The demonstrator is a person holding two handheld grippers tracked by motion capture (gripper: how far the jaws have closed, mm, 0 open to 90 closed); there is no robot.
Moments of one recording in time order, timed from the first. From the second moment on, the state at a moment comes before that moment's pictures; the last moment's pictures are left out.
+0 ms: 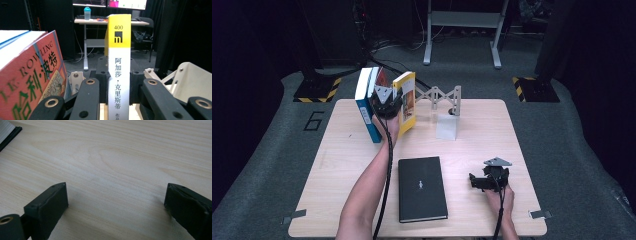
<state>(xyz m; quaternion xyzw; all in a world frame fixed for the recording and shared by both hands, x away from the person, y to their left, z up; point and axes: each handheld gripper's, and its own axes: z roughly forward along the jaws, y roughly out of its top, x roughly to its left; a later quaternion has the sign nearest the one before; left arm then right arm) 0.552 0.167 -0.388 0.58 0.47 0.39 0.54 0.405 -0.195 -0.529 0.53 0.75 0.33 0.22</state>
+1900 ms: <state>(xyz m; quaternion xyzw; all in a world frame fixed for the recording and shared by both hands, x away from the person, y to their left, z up) 0.506 0.195 -0.365 0.71 0.46 0.29 0.45 0.404 -0.195 -0.529 0.52 0.75 0.33 0.23</state>
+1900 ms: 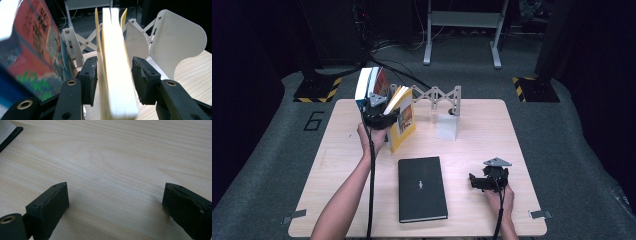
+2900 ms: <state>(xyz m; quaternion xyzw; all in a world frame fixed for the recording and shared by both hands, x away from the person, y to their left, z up) 0.542 0.175 -0.348 0.67 0.50 0.32 0.45 0.404 -0.195 -0.529 0.52 0.75 0.33 0.23</state>
